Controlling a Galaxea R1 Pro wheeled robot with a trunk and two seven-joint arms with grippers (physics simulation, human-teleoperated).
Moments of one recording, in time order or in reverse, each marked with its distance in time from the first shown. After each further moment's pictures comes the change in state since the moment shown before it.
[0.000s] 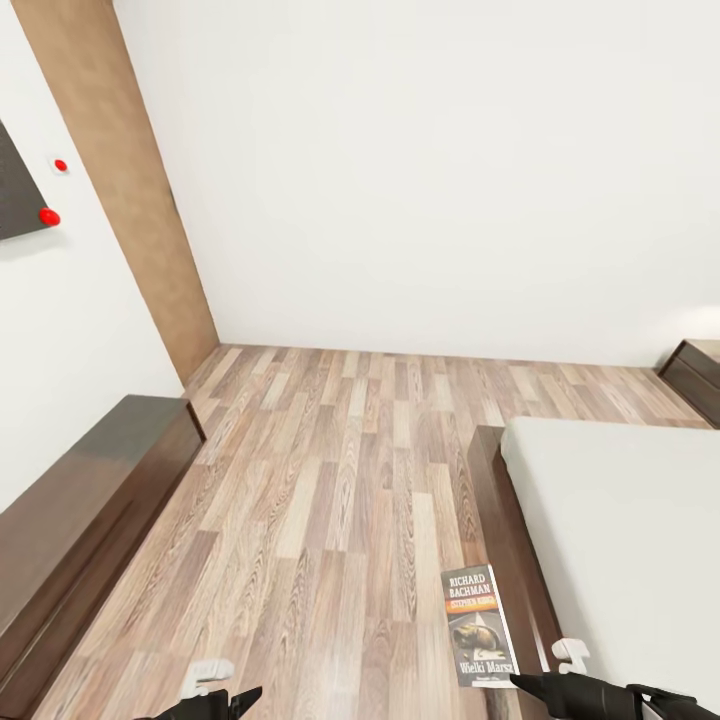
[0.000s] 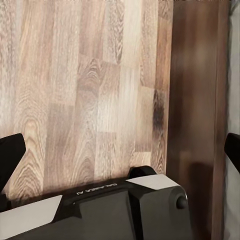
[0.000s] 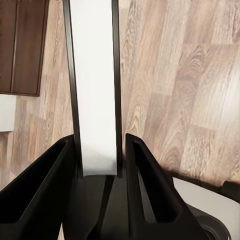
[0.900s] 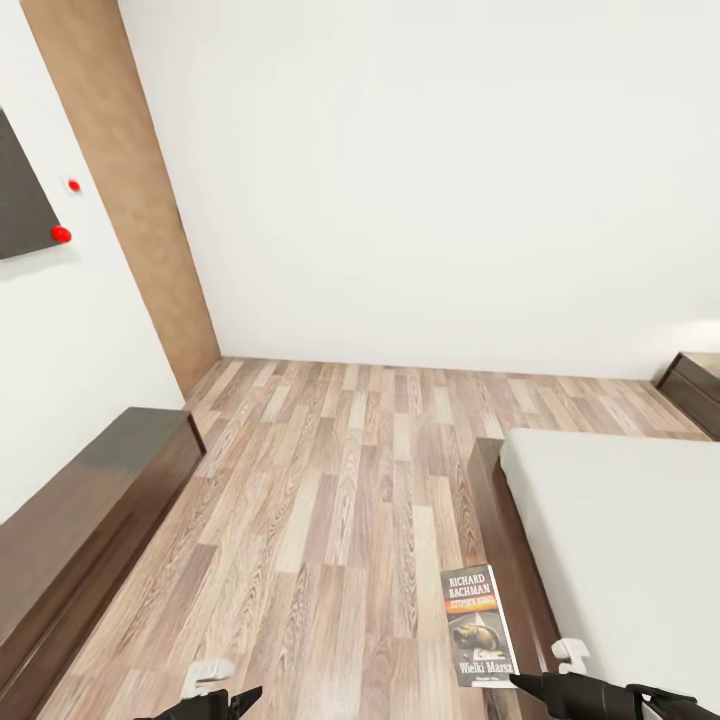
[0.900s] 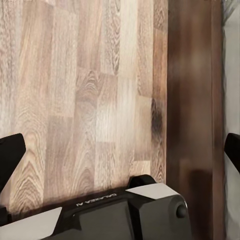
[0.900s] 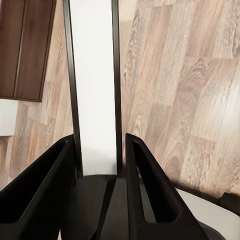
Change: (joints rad) left arm 0.000 0.000 0.000 0.000 0.000 0.000 0.000; right arm 0.000 0.000 0.000 0.000 0.000 0.000 0.003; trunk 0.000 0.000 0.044
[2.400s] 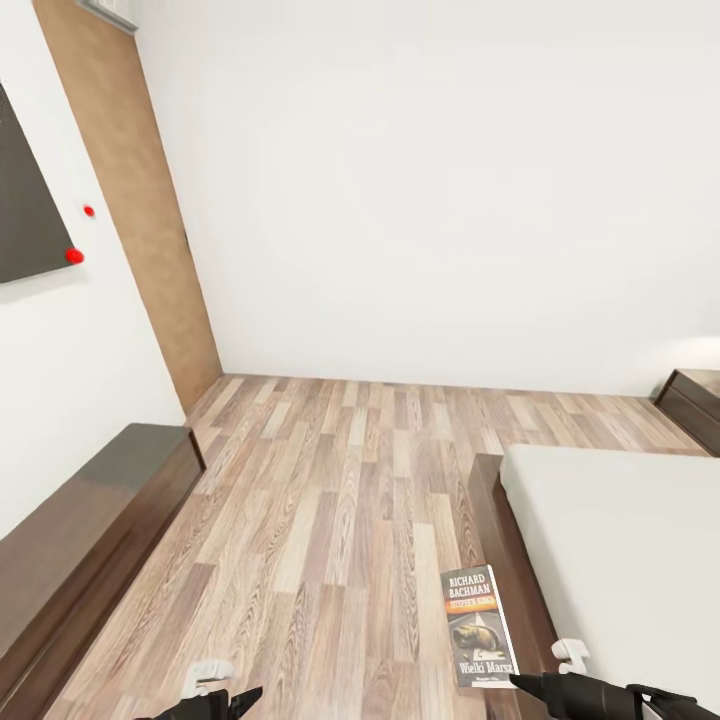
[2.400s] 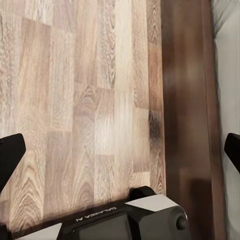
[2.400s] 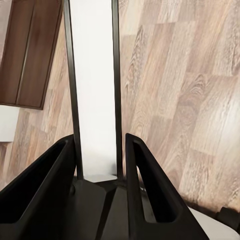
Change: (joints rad) left arm 0.000 0.000 0.000 0.000 0.000 0.000 -0.001; right arm 0.000 0.000 0.000 0.000 0.000 0.001 0.000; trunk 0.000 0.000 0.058
